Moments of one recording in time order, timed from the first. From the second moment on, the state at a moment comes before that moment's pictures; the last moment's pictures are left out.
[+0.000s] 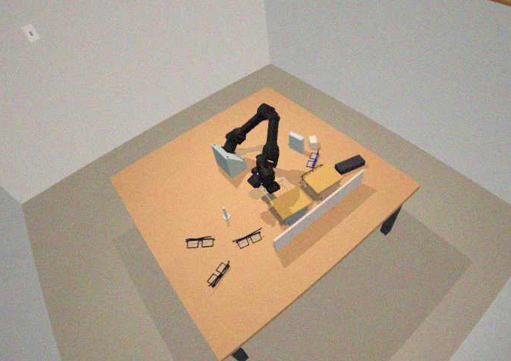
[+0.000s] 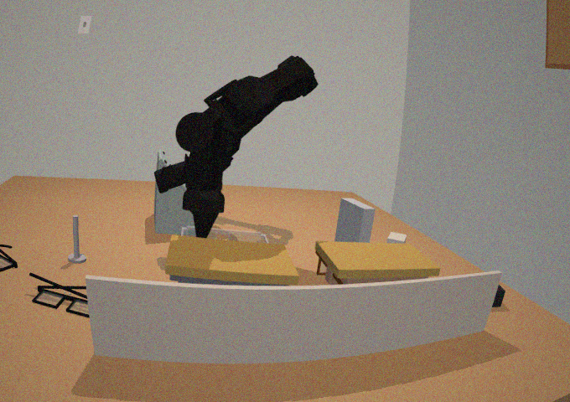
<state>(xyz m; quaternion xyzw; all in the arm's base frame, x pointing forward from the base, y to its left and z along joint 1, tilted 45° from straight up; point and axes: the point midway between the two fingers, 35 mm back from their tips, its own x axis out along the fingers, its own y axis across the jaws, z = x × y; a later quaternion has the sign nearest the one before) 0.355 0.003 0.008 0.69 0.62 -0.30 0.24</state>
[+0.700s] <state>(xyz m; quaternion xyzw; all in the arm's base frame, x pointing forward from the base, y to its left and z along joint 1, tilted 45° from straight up) 0.383 0.001 0.006 0.69 0.62 -0.30 0.24</state>
